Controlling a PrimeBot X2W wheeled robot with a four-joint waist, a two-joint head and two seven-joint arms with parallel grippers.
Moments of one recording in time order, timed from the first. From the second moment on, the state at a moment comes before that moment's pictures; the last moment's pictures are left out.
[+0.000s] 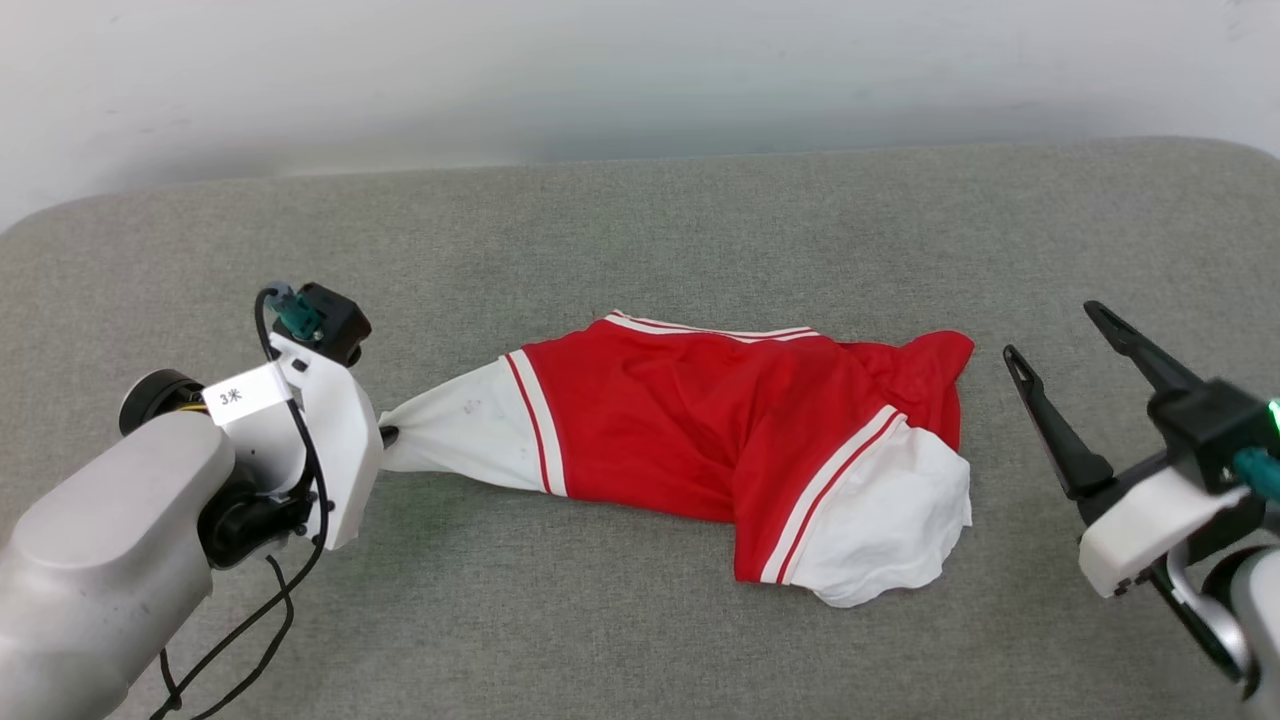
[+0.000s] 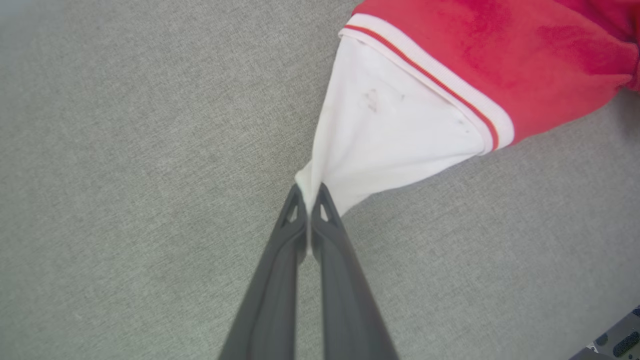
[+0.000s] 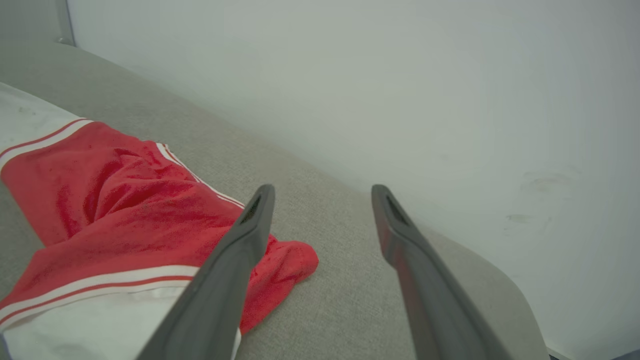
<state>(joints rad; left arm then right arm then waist) -0.87 0.71 -1.09 0.49 -1.04 -0.11 0.44 -0.25 -0.44 0.21 0.05 0.13 0.13 -0.12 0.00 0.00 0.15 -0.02</state>
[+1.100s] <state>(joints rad) -0.93 0.65 -1.08 0.42 -0.99 -0.08 0.38 -0.67 -0.84 1.00 0.12 0.84 0.13 0.73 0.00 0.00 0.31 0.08</state>
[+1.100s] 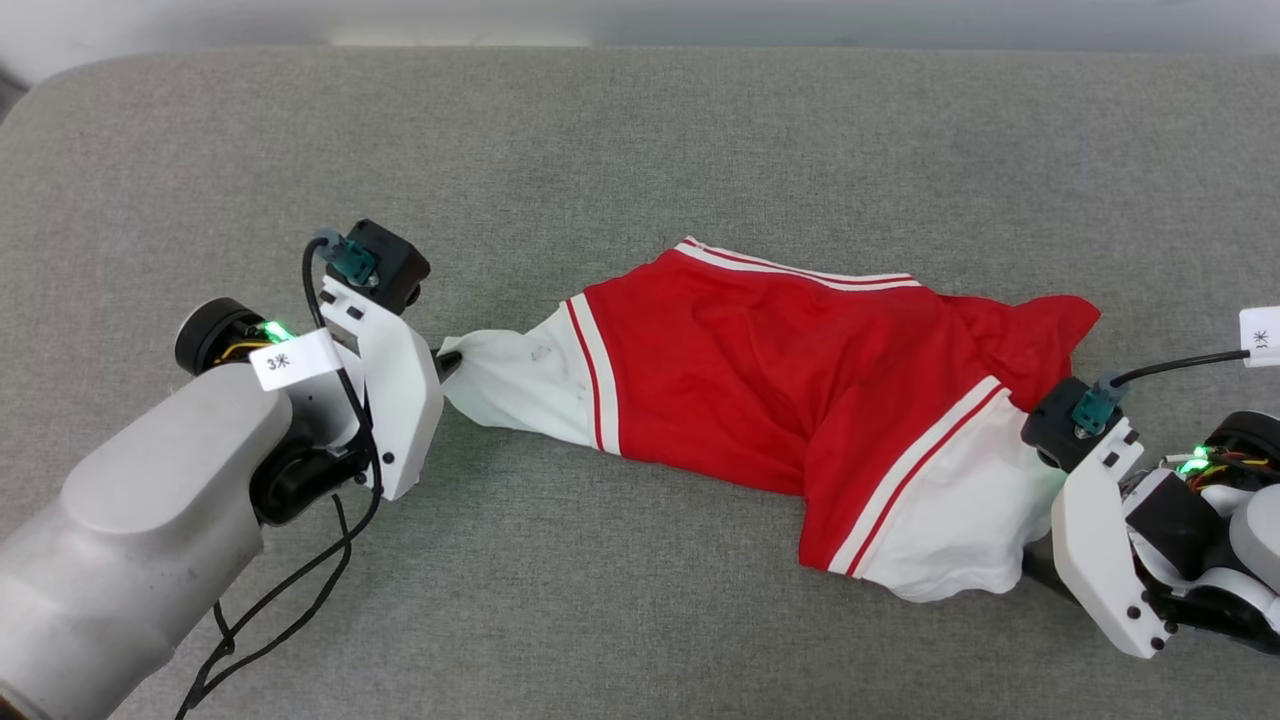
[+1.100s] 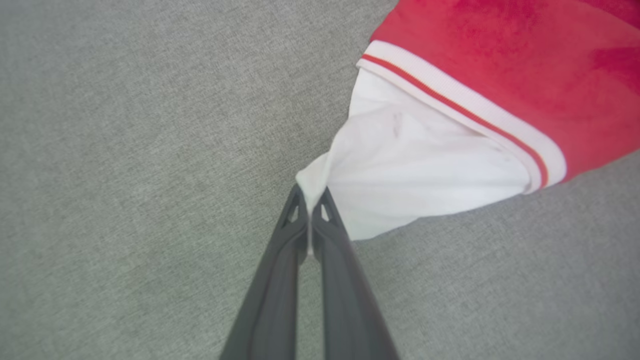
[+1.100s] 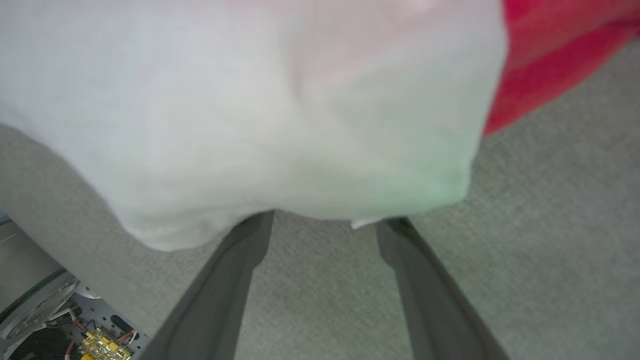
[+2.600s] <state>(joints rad) -1.41 0.62 -0.86 0.36 -0.90 -0.04 0.19 -1.20 -0.91 0.68 0.15 0.74 0.13 0.39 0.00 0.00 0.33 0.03</state>
